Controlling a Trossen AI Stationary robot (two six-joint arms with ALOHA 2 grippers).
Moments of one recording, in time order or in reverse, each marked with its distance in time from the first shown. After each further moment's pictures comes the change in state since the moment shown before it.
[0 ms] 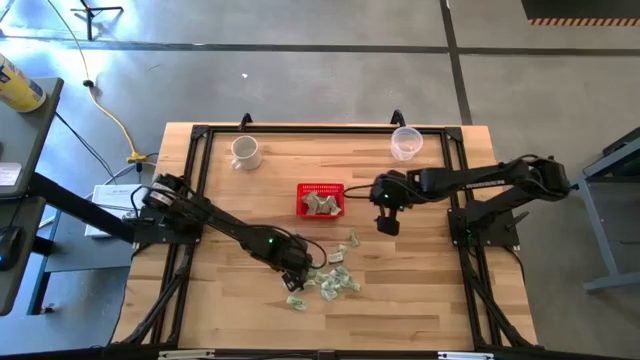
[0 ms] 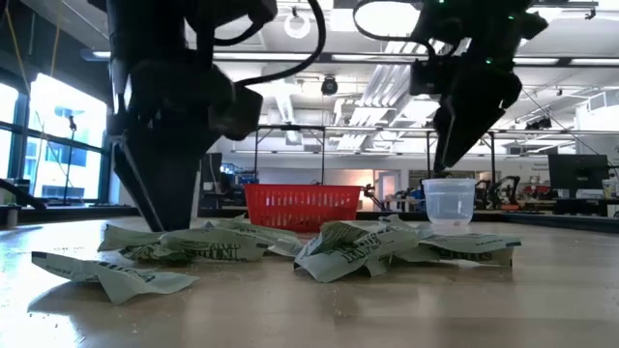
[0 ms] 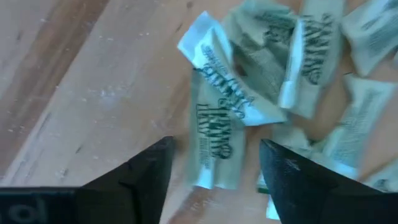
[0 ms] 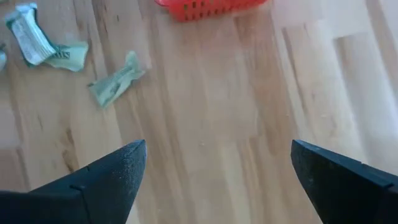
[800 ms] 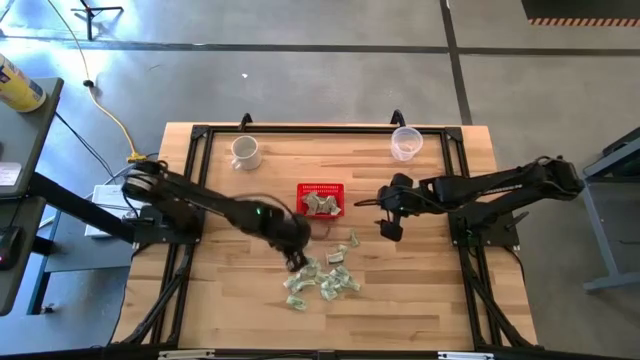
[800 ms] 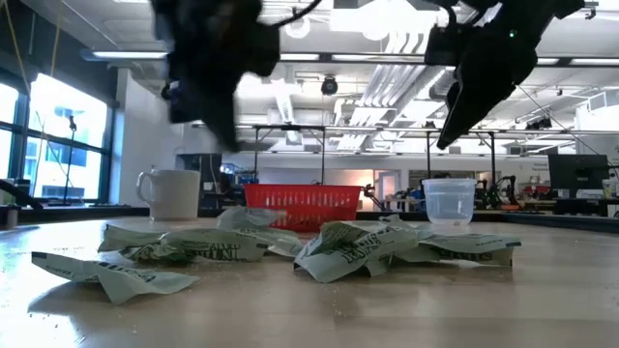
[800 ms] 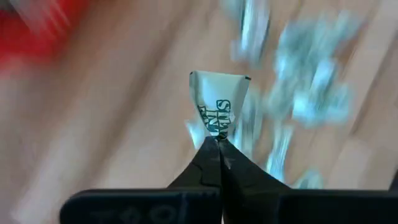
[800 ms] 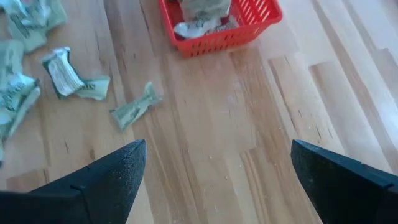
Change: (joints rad) left arm 0.156 -0.225 0.001 0.030 0.014 0.232; right arm 0.129 -0.127 -0.038 0.038 0.151 0.131
